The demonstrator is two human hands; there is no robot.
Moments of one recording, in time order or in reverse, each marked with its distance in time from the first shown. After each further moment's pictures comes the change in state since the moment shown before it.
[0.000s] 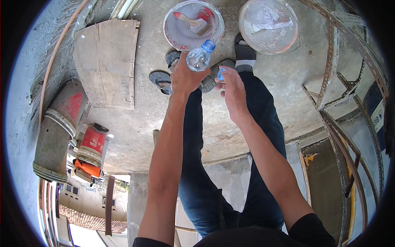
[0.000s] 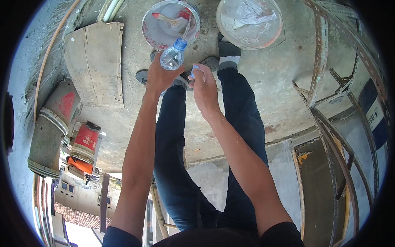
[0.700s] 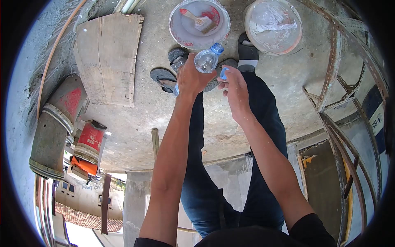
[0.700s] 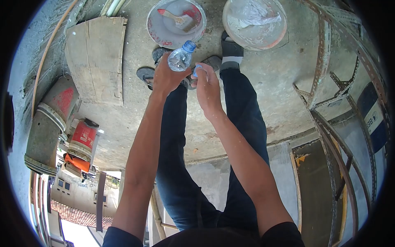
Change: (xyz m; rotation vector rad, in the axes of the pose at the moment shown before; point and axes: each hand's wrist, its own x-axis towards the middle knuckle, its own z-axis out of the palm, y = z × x) left_hand -0.010 -0.016 0.014 -0.021 -0.008 0.009; right_hand 0.000 0.010 0.005 -0.036 -0.006 -0.013
